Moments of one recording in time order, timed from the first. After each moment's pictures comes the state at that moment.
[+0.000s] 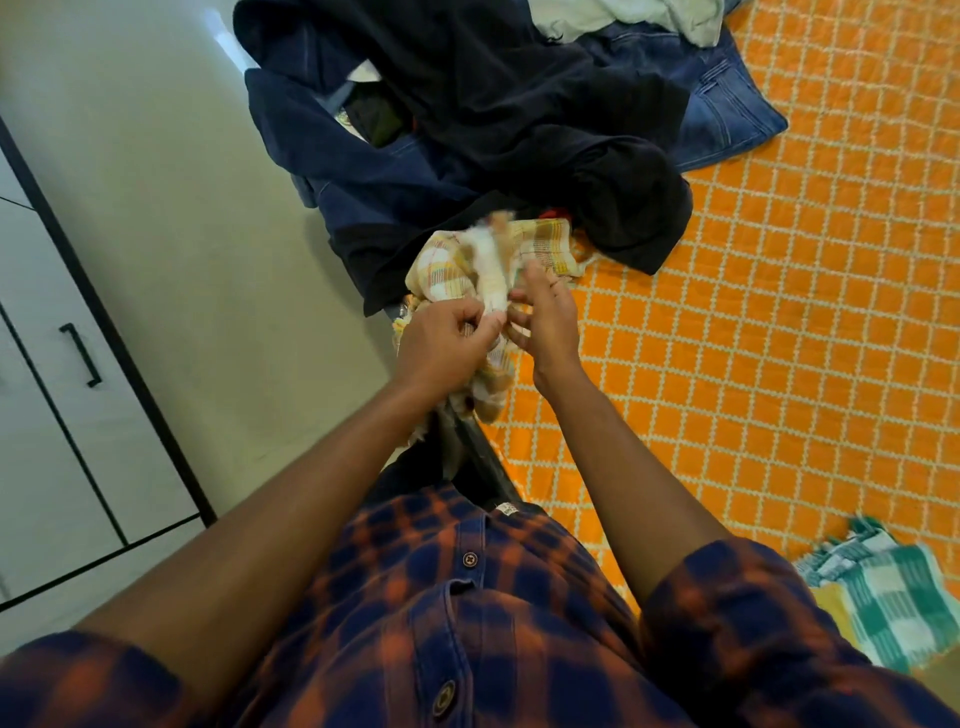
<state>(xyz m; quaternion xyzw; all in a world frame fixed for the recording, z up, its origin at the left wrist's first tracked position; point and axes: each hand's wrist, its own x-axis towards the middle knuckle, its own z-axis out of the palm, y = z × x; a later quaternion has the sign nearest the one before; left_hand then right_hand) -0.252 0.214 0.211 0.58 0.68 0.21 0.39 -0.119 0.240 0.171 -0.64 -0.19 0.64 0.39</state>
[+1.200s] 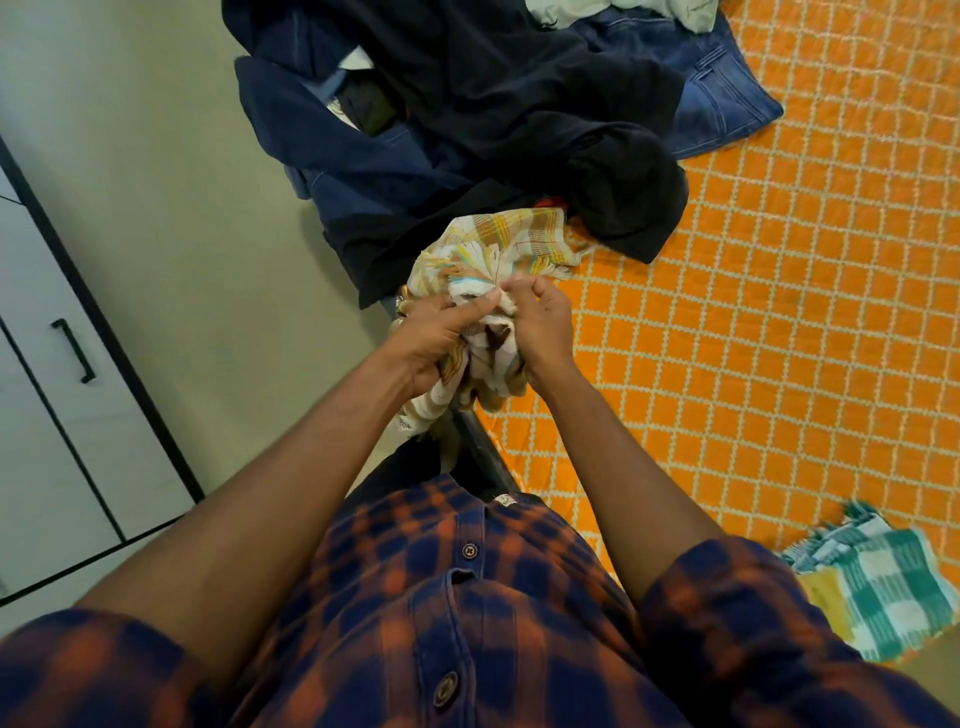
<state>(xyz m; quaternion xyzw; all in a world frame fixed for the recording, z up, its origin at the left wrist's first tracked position) -0.253 0.219 0.217 0.18 0.59 0.29 0.73 -0.123 0.227 0.167 -0.67 -0.29 0.58 0.37</state>
